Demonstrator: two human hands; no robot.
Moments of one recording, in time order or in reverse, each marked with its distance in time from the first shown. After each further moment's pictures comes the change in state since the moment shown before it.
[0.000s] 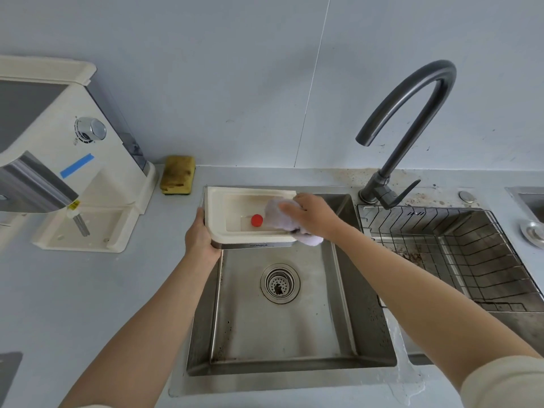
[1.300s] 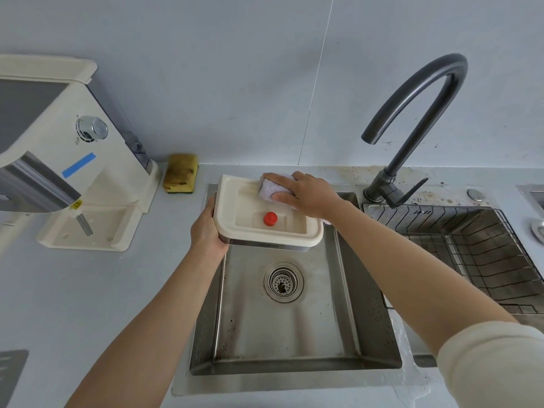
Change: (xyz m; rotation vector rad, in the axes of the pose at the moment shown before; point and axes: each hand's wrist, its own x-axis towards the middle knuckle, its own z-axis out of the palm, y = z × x) left_hand -0.013 0.009 0.014 -0.045 -0.071 0.013; right_hand 0.032 -0.006 -0.016 -0.594 0.010 -0.318
